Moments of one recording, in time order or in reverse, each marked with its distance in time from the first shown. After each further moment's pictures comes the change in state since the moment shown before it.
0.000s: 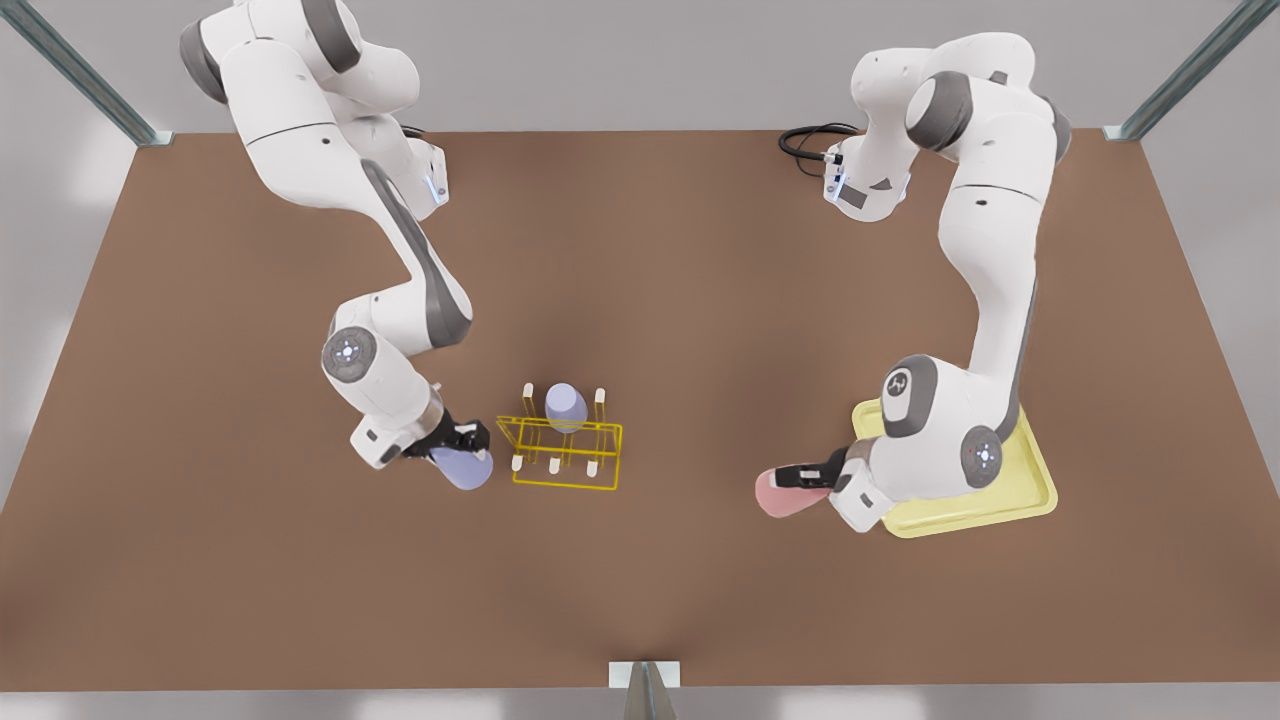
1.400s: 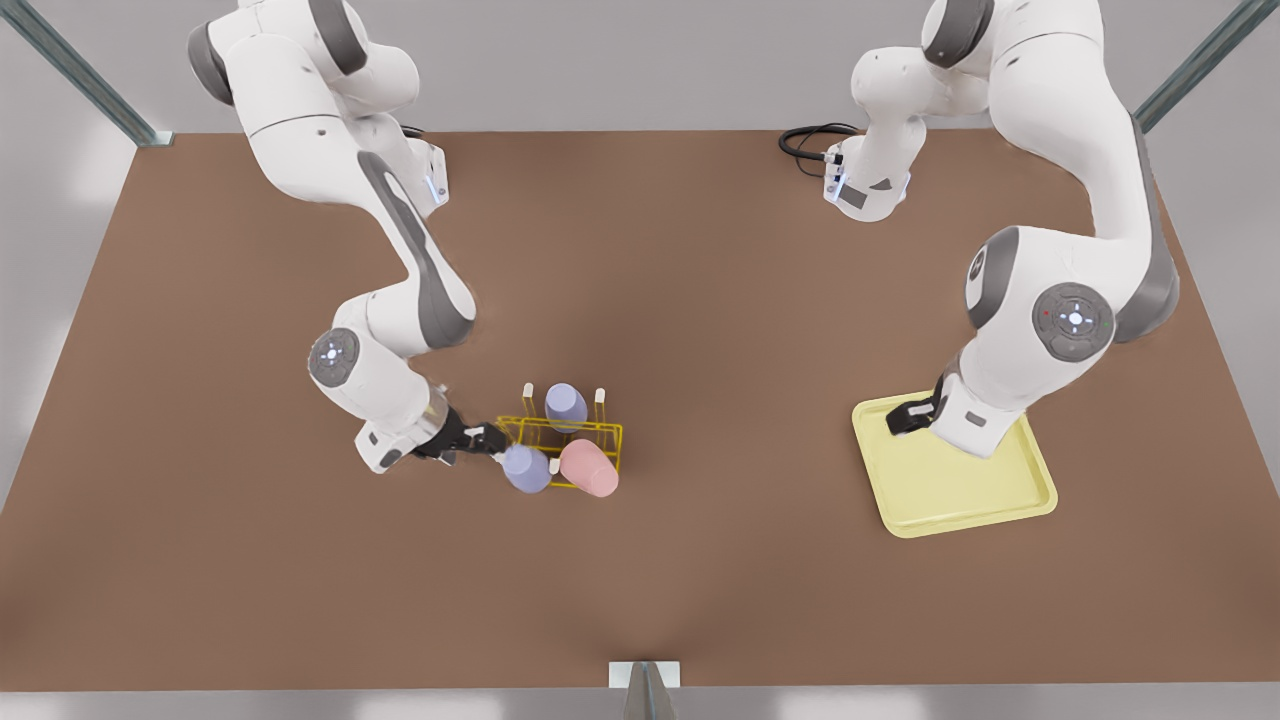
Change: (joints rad) left arm -0.006 -0.419 0.156 -0.110 0.415 -0.348 -0.208; right arm 0.046 -0.005 -0.111 0.127 0.136 -0.101 -0.010
